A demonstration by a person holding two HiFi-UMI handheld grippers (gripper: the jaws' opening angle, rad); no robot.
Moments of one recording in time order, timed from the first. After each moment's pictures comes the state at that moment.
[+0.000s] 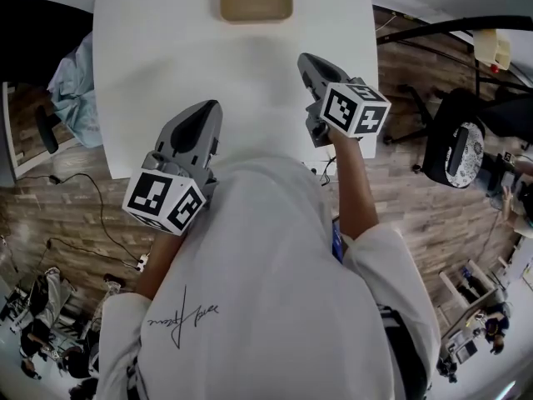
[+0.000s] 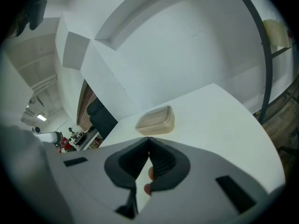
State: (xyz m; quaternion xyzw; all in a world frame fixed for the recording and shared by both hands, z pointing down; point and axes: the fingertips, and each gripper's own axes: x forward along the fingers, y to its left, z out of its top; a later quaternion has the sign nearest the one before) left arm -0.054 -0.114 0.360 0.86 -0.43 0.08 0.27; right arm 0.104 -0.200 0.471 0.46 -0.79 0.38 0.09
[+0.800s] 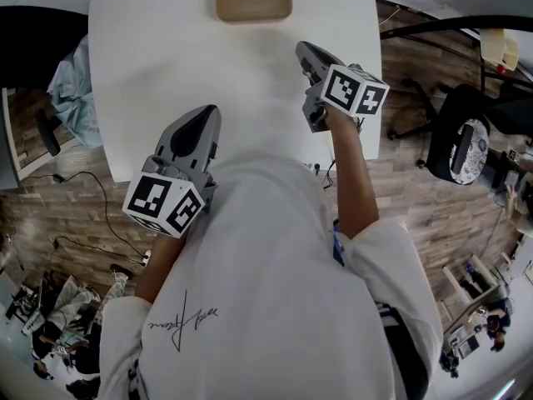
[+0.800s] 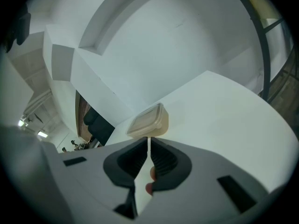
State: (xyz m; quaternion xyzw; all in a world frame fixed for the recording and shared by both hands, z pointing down) left arm -0.054 -0.119 0.378 0.85 -0.42 0.10 0.30; right arm 0.109 -0.233 0.506 0.46 -0.76 0.44 0.05
